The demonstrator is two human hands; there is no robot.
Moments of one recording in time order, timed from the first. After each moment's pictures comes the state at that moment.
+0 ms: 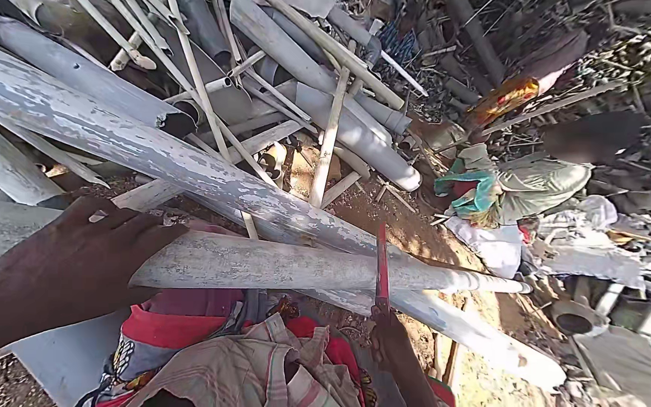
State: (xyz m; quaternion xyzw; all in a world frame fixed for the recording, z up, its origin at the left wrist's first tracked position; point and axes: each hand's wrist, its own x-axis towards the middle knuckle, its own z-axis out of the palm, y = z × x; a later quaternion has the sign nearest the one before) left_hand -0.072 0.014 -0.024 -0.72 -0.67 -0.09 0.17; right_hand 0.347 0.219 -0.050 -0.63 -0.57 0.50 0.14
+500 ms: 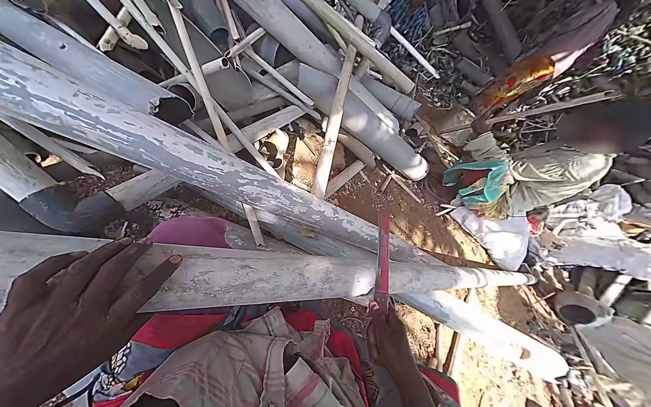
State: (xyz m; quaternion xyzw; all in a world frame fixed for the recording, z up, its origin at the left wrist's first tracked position) left_hand -0.030 -0.023 -0.079 -0.64 -0.71 -0.15 0.26; right_hand 0.341 0.212 -0.063 -0.62 -0.58 0.51 0.16
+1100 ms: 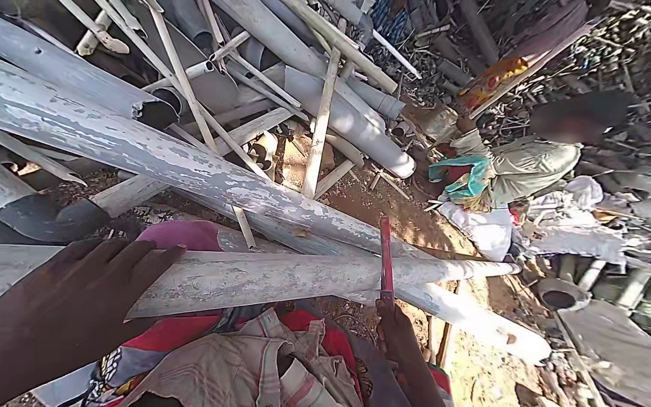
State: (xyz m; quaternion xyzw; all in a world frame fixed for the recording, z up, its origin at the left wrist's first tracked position) left_hand -0.035 0.007 -0.038 -0.70 -0.71 -0.08 0.10; right_hand 0.370 0.230 -0.062 -0.68 -0.56 0.46 0.13
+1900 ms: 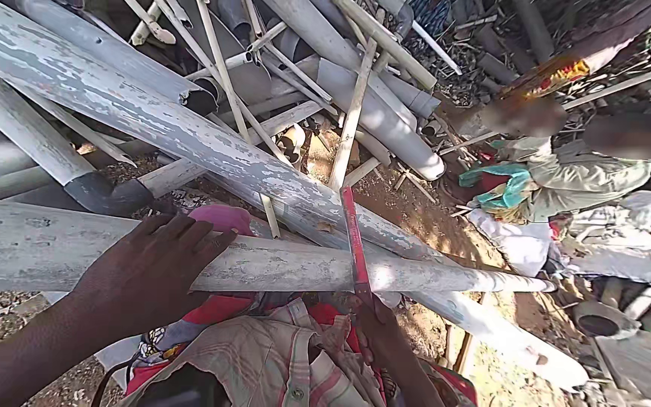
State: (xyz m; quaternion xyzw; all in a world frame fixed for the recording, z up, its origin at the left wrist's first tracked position) left_hand -0.027 0.008 -0.032 -0.70 -0.70 -0.08 0.12; right_hand 0.287 0.179 -0.028 -0.54 -0.62 0.57 0.04
